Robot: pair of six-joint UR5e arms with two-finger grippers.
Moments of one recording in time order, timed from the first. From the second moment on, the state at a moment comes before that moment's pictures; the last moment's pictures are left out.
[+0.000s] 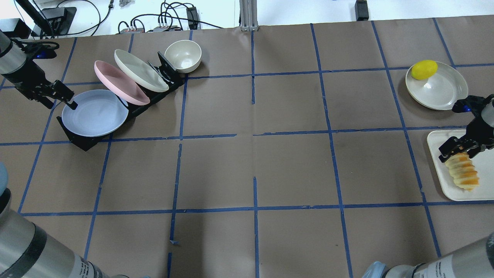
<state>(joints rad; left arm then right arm) -1.01 -2.10 -1.42 -1.38 1.53 0.73 0.89 -1.23 1.98 -2.15 -1.67 -0.80</state>
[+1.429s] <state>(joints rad) -1.01 -2.19 -1.38 -1.34 1.48 0.75 0.93 -1.30 1.63 -1.75 -1.68 -0.80</state>
